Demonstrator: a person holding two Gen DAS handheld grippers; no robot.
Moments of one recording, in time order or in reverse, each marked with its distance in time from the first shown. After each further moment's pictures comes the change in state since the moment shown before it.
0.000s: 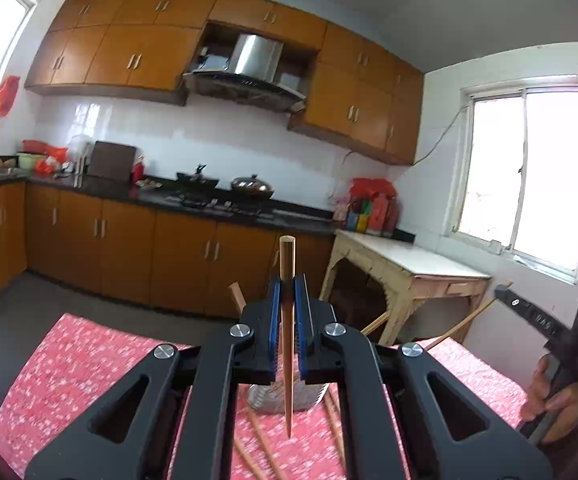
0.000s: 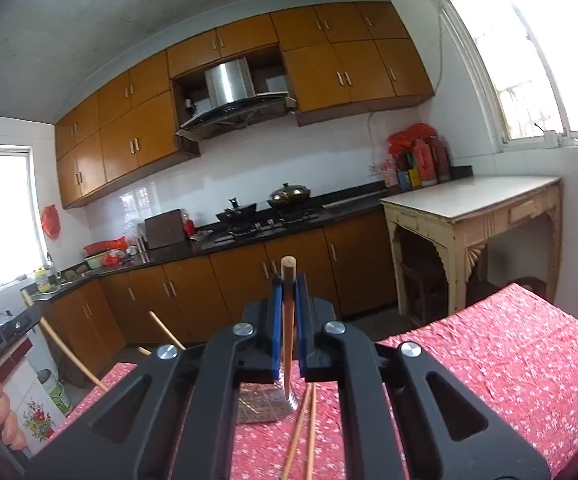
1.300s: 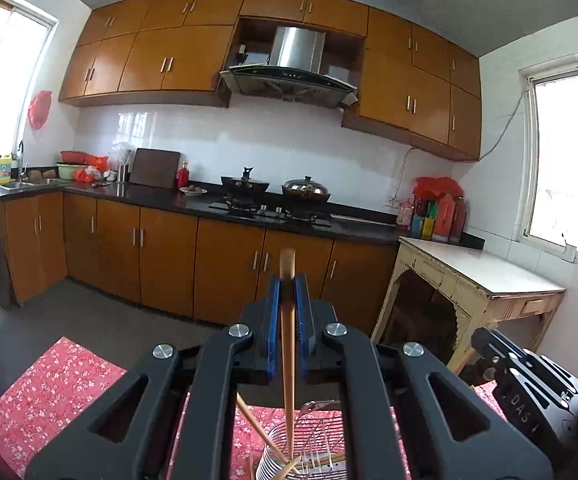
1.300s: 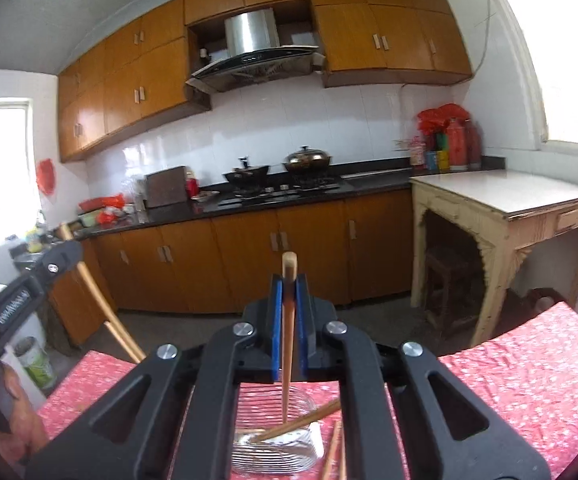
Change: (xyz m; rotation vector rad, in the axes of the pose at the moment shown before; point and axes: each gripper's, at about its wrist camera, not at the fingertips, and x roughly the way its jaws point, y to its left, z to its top) left arm 0.156 -0.021 0.009 0.007 -0.003 0.271; right arm 0.185 0.054 -0.011 -0.096 0.143 -0.018
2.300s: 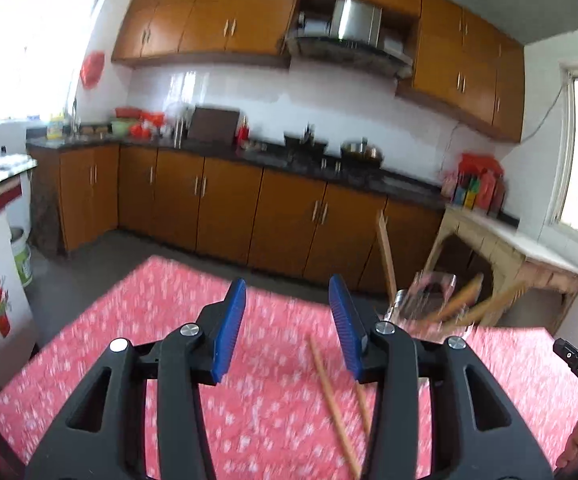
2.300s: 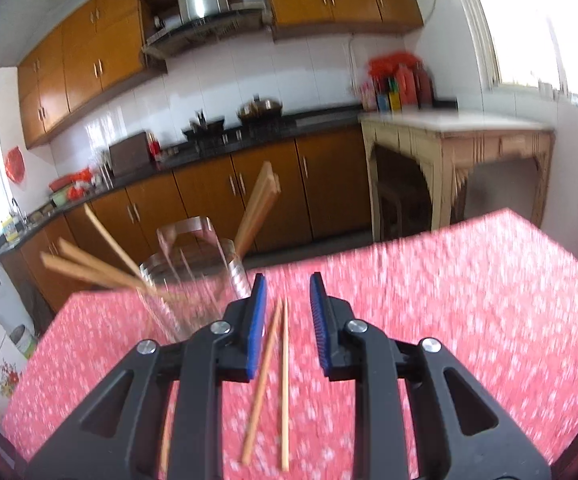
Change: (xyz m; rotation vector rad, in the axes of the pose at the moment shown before) left arm -0.088 0.113 -0.077 -0.061 0.163 0.143; right arm -0.084 -0.068 -0.129 0.099 0.228 -0.108
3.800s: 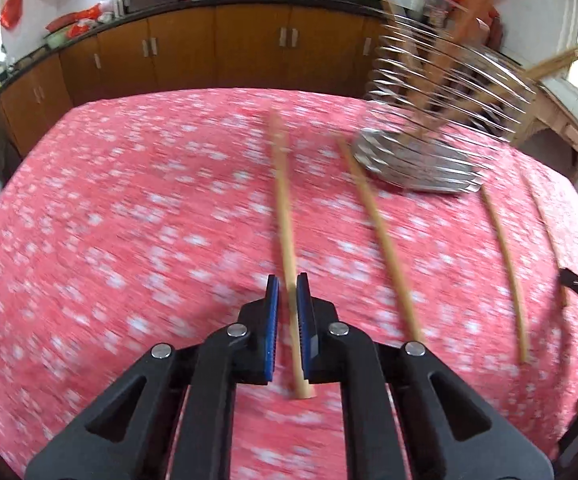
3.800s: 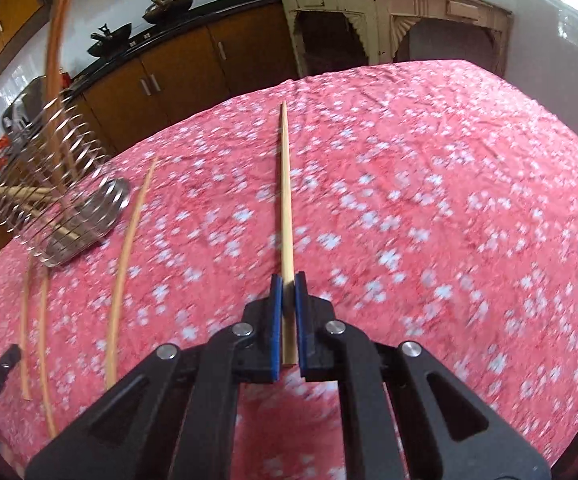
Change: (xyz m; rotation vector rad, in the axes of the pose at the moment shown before) left arm 0.118 -0.030 -0.133 0.182 0.549 -0.010; right arm 0.118 -0.075 -0.077 0.155 0.338 -0.247
